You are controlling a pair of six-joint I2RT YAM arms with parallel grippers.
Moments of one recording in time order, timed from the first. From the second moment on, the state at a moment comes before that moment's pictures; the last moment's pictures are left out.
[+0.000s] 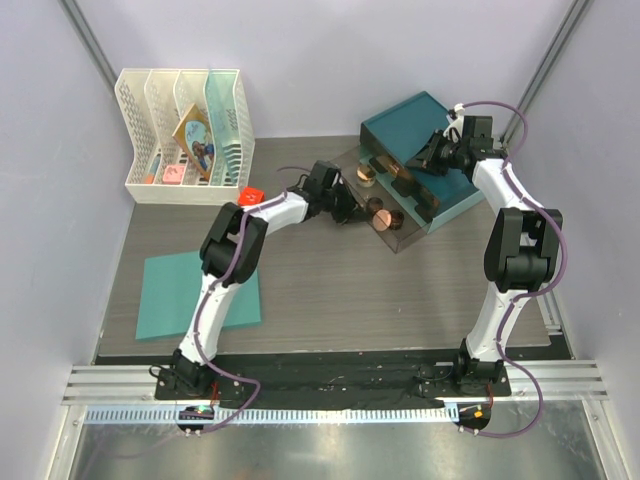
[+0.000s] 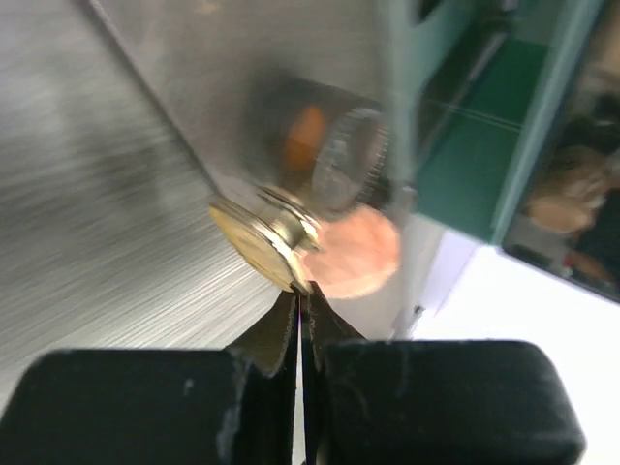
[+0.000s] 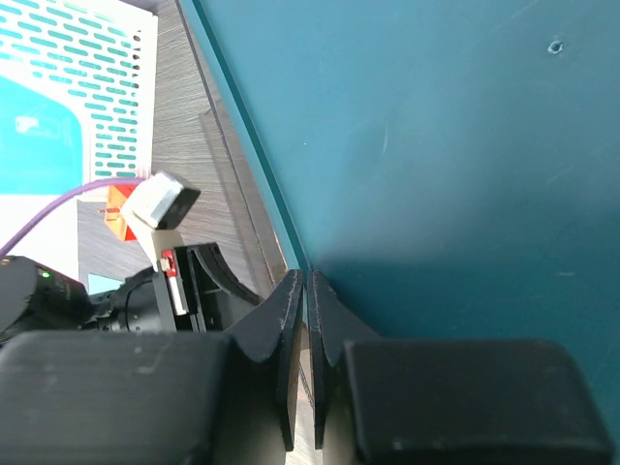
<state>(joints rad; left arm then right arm) -0.58 2.34 1.73 -0.10 0.47 -1.07 -0.04 1.99 1.59 -0.33 -0.58 0.43</state>
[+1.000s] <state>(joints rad) -0.65 2.29 1.72 0.22 0.50 -1.17 -0.04 1.93 1.58 -0.35 -0.56 0.43</state>
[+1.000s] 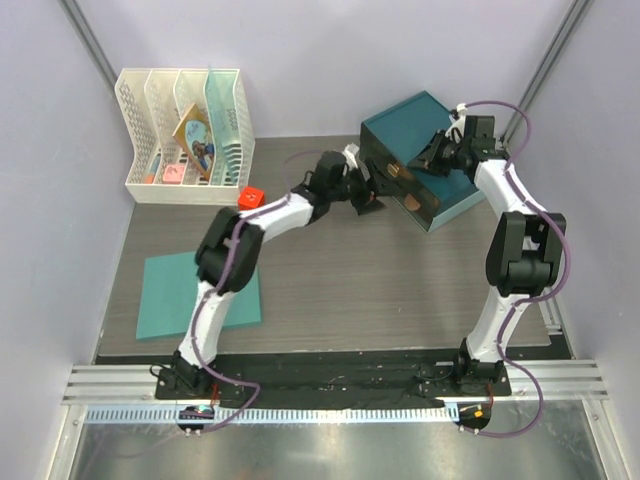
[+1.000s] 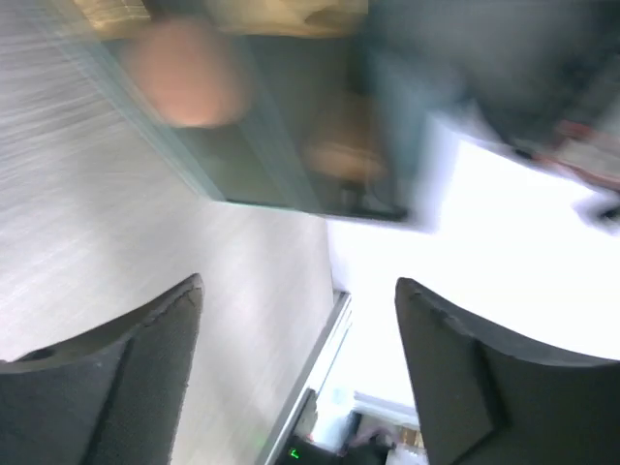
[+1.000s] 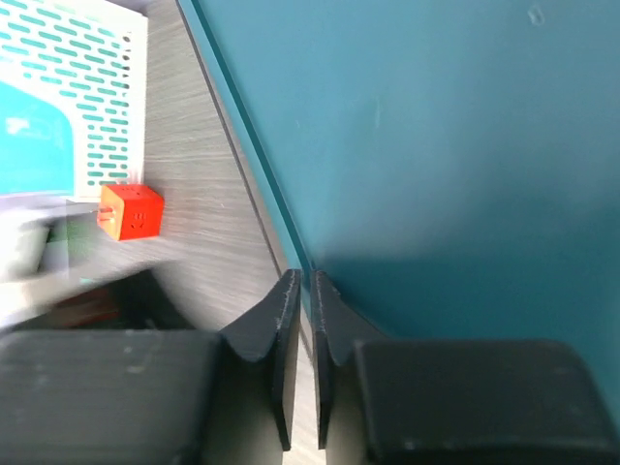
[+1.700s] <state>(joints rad) -0.54 1.45 1.45 -0.83 0.15 -0.30 0.20 1.16 1.27 -0.63 -0.25 0.30</state>
